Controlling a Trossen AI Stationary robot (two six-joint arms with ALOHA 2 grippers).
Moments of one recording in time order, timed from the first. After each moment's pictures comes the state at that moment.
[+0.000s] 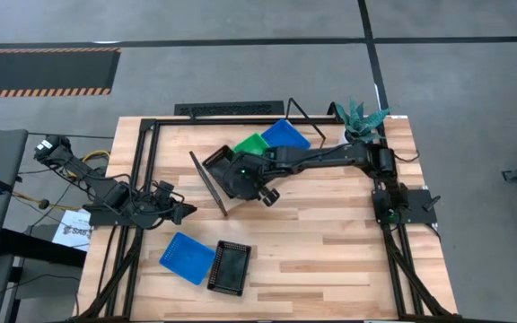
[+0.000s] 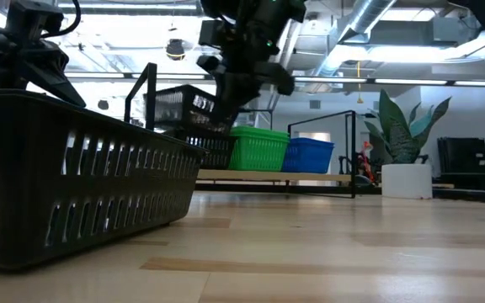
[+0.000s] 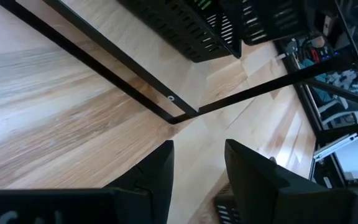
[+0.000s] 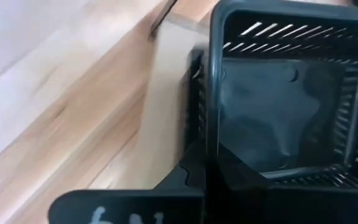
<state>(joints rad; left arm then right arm) -0.57 0.60 0.29 -0.42 -0.64 -1.48 -0.07 2.07 1.81 -0.76 0.02 -0.89</state>
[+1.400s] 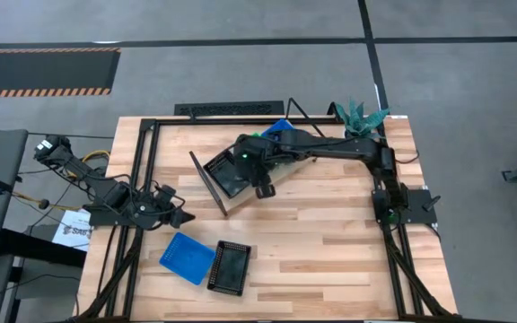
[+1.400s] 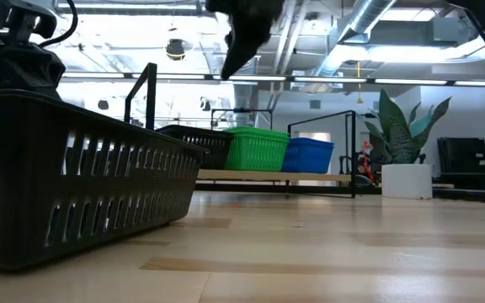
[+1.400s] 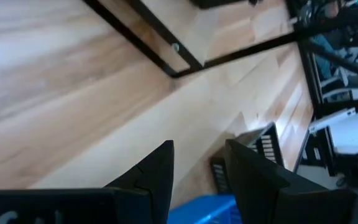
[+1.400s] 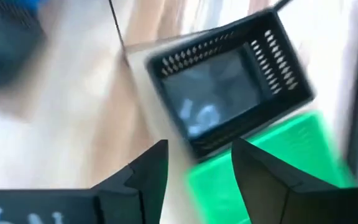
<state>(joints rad) -0.57 0.60 0.29 -0.44 -0.47 -1.57 -0.08 2.07 2.10 -1.08 0.01 -0.35</state>
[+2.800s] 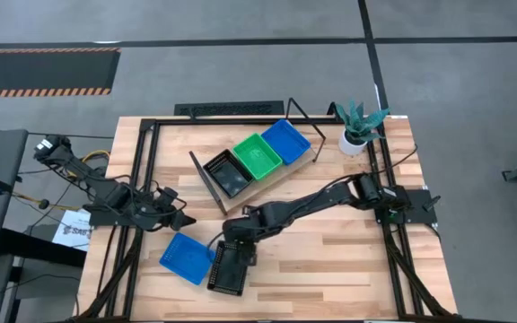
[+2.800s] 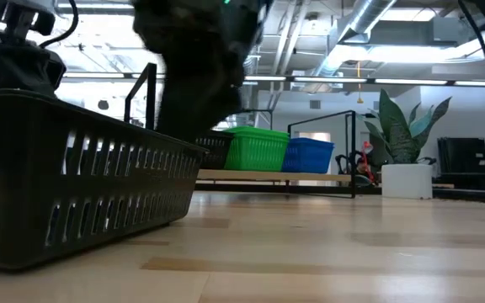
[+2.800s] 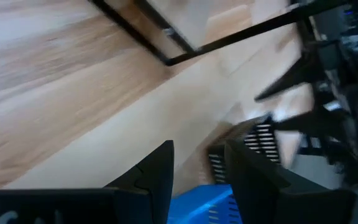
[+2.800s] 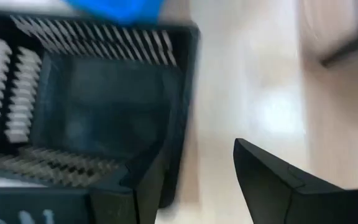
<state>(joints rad) -0.57 0.63 0.29 -0.40 -0.43 -1.55 0.24 2.28 1.94 -0.74 0.01 0.32</state>
